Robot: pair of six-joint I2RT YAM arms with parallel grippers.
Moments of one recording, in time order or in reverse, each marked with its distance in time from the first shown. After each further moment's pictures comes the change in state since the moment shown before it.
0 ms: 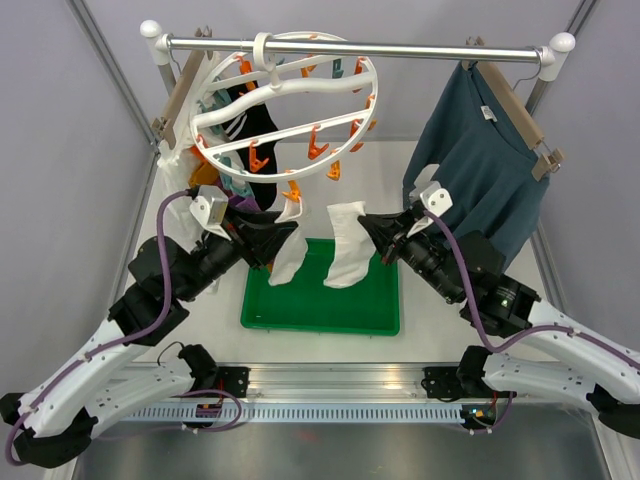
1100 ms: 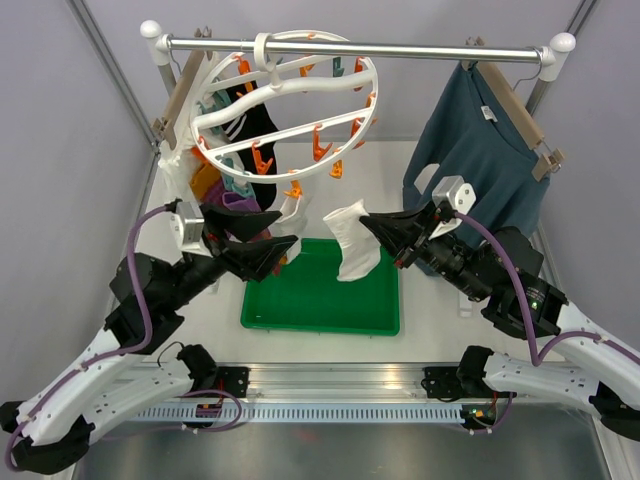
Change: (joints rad) left arm 0.000 -0.090 -0.072 0.198 0.164 0.016; right arm 0.002 -0.037 0.148 -0.069 -0.195 -0.018
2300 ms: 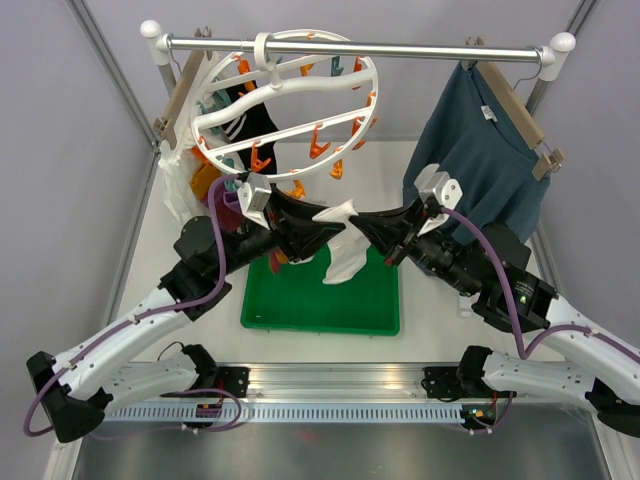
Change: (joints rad) left arm 0.000 0.327 0.036 0.222 0.185 -0.090; right arm 0.000 0.050 0.015 0.024 -0.042 0.018
